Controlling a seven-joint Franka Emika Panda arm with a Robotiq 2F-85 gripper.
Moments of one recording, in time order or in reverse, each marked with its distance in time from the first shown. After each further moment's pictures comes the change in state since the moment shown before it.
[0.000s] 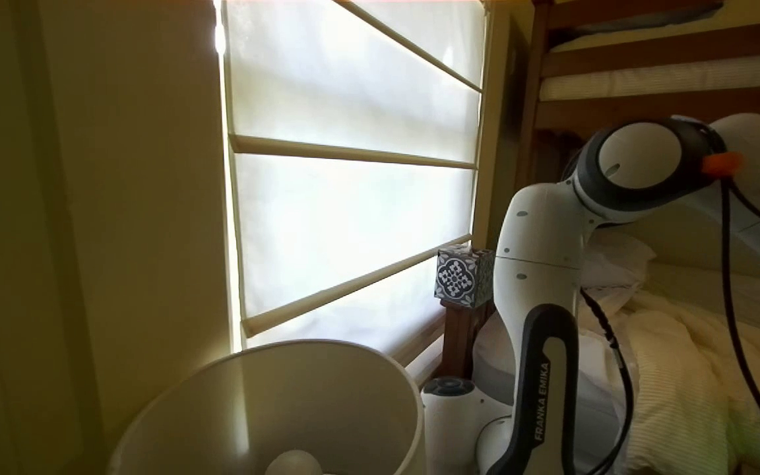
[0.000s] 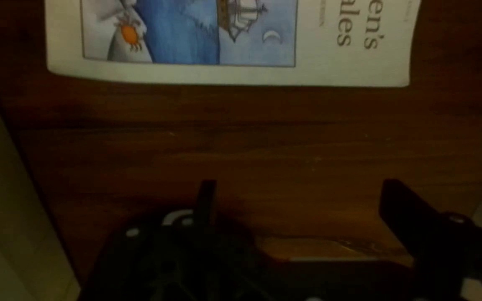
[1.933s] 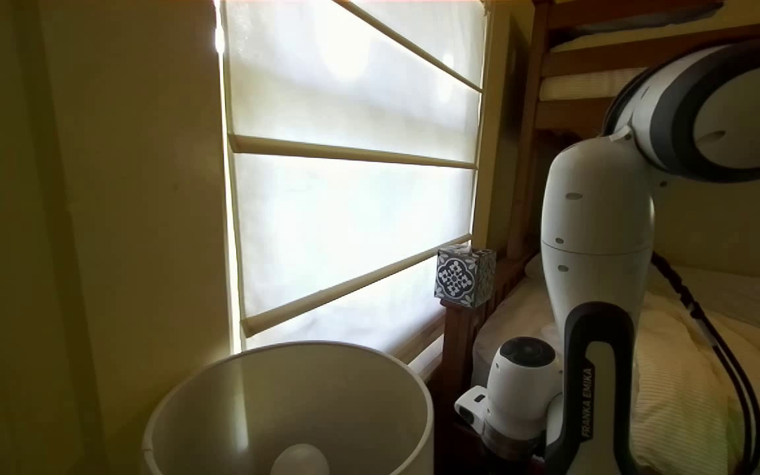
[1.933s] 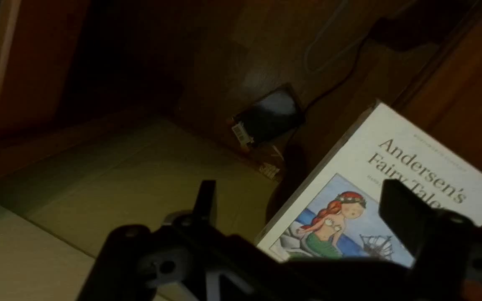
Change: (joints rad) arm 0.532 -0.213 -0.618 -0.349 0.399 0.248 0.706
